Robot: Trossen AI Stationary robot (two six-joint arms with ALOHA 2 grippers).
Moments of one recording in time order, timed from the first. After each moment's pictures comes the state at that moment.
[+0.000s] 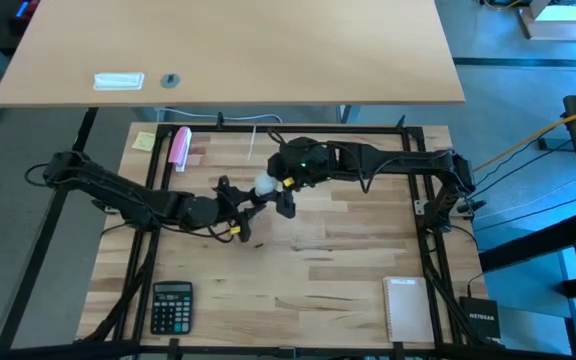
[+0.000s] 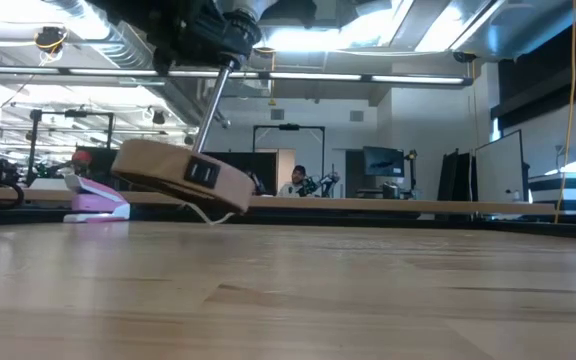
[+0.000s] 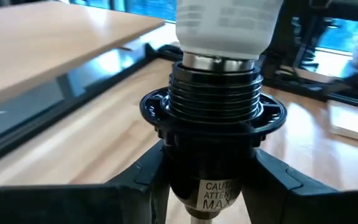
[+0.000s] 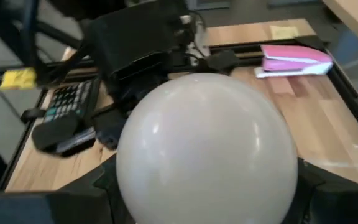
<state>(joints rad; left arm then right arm) -0.25 1.21 0.70 0.21 -0.71 -0.27 -0.02 1.81 1.75 -0.55 -0.09 0.08</state>
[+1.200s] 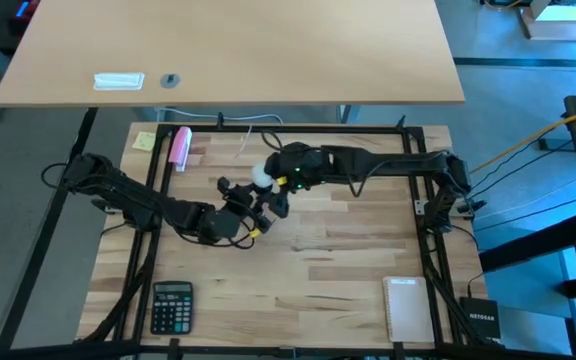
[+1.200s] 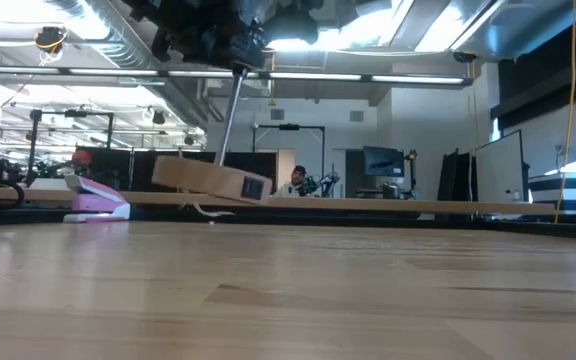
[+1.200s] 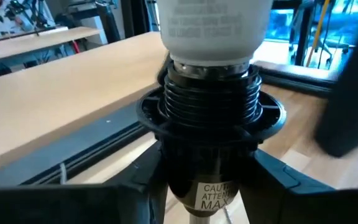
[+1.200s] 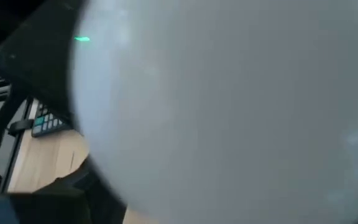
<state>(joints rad) -0.29 1.44 0.84 0.24 -1.14 -0.23 -0.02 1.82 1.74 -0.53 -0.05 0.21</state>
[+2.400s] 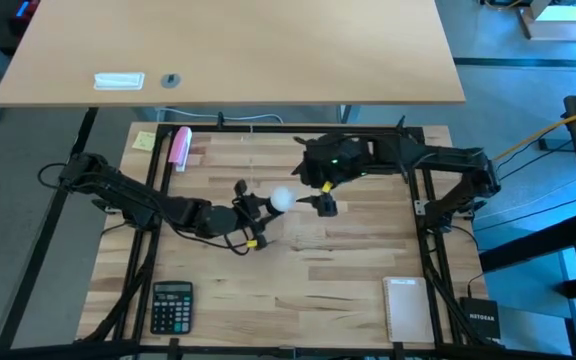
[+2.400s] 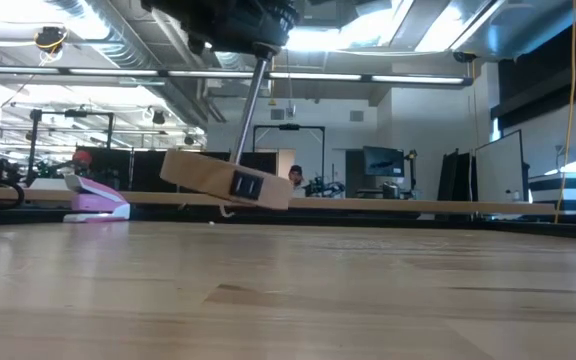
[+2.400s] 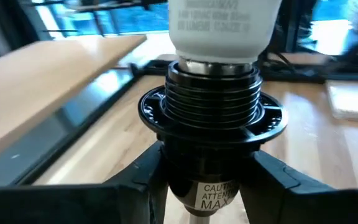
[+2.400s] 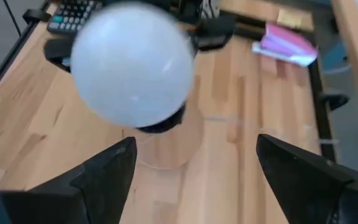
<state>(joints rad) -0.29 1.41 0.84 0.23 -0.69 -0.07 -0.02 1.59 1.74 -0.87 -0.06 -0.25</state>
